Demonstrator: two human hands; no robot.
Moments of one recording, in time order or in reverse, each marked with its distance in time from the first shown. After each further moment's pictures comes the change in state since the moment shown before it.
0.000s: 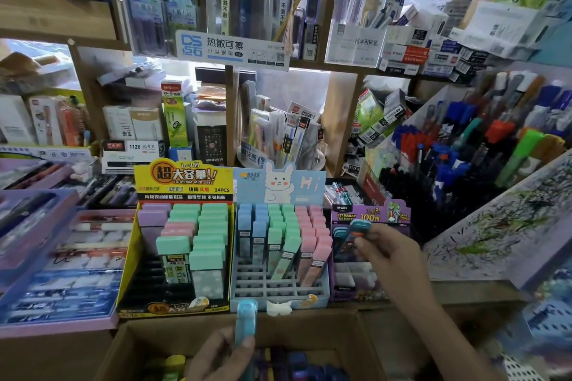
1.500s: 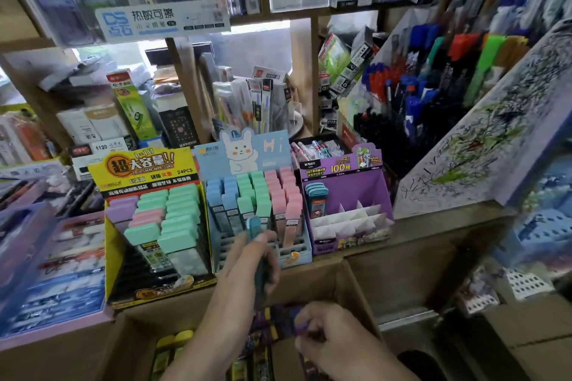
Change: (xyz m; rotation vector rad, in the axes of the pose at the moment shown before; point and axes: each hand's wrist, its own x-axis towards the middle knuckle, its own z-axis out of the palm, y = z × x) left_hand 0.016 0.034 0.049 -0.038 -0.315 0.264; right_hand -0.137 0.008 0.053 -0.095 -0.606 0.585
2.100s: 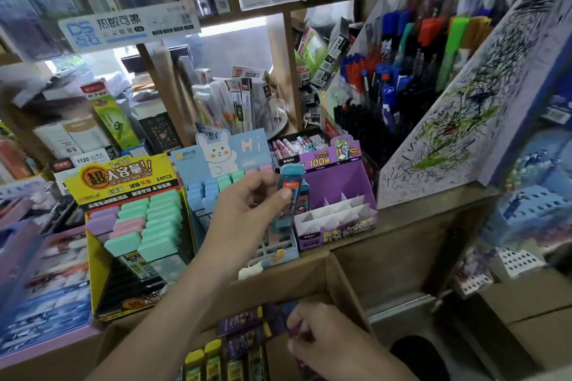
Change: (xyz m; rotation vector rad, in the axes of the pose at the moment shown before) left_hand 0.052 0.050 0.034 0.397 -0.111 0.351; right_hand -0.005 -0.002 -0.006 -0.065 -0.055 -0.002
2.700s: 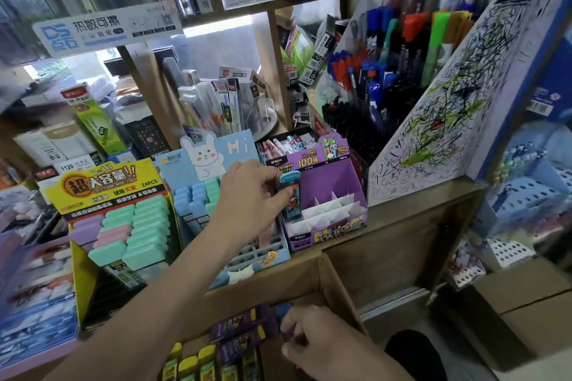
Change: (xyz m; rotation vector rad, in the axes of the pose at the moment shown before) left_hand 0.046 -0.002 0.016 0.763 -0.071 0.144; right_hand -0.003 -0.005 -0.007 -0.031 -0.044 0.004
